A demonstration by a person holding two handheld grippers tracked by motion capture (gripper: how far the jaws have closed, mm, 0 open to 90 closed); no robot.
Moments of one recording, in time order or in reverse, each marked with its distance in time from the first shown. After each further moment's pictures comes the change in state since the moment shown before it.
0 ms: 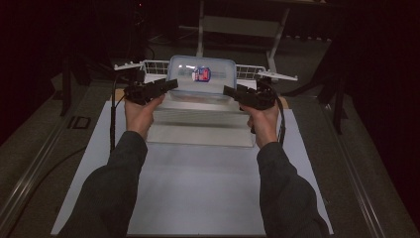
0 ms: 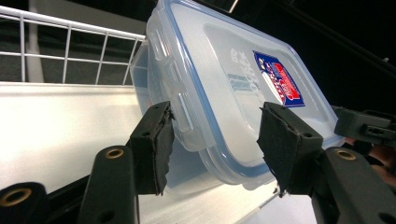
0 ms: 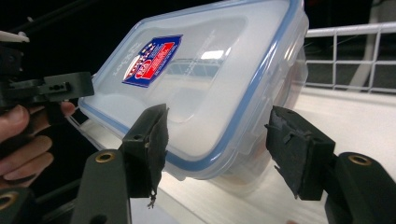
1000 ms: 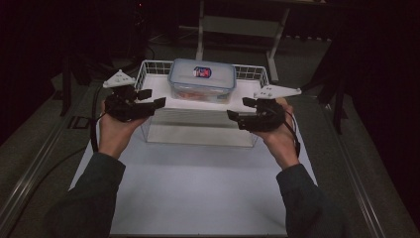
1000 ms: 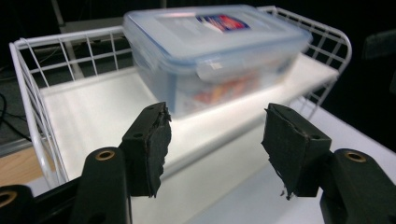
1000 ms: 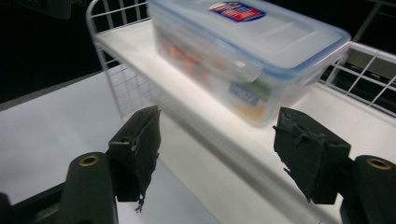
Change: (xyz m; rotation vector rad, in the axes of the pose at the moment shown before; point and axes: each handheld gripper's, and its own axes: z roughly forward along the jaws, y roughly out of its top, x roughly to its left) left arm -0.040 -0.017 -0.071 0.113 0.103 0.339; right arm 0.054 -0.017 -0.056 0.144 -0.074 -0.412
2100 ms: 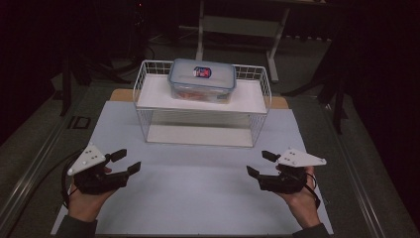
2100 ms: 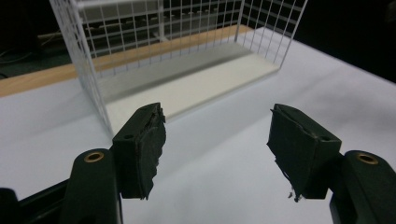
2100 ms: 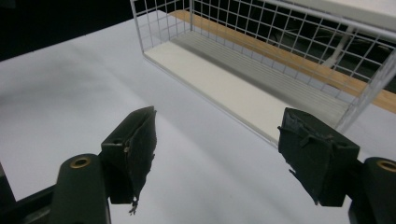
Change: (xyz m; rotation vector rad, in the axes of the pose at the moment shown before) left arm -0.021 -0.149 -0.074 0.009 0.008 0.025; right arm 0.037 -0.129 -0.064 0.022 0.005 0.050
